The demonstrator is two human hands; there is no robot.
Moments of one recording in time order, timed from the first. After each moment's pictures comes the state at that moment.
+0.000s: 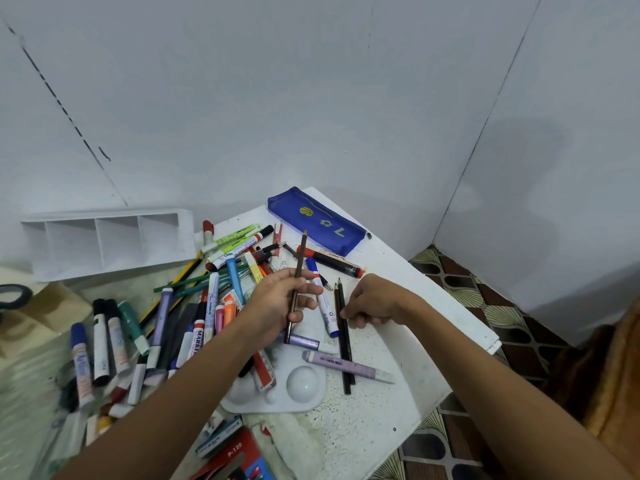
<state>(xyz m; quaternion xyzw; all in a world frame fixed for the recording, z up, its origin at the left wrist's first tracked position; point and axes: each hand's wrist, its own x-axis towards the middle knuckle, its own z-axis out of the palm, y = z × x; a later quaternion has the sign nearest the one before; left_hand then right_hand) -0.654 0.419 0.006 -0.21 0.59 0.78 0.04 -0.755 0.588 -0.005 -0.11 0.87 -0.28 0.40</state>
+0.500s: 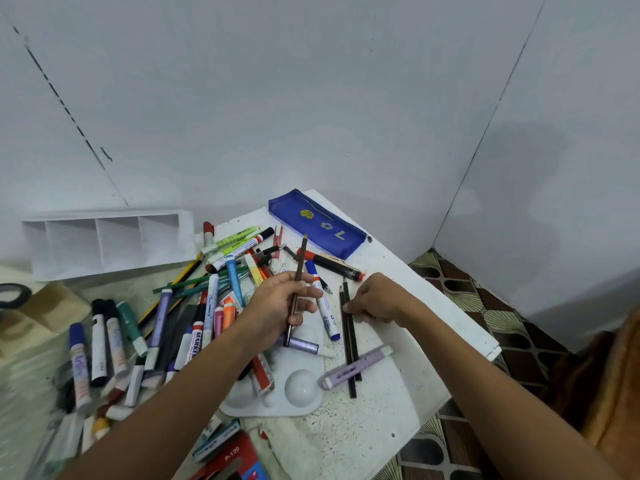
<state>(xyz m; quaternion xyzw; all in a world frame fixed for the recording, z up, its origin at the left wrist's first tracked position) -0.656 0.418 0.002 -0.22 0.58 0.78 0.04 -0.758 0.590 -0.007 -0.09 0.89 -0.29 0.33</state>
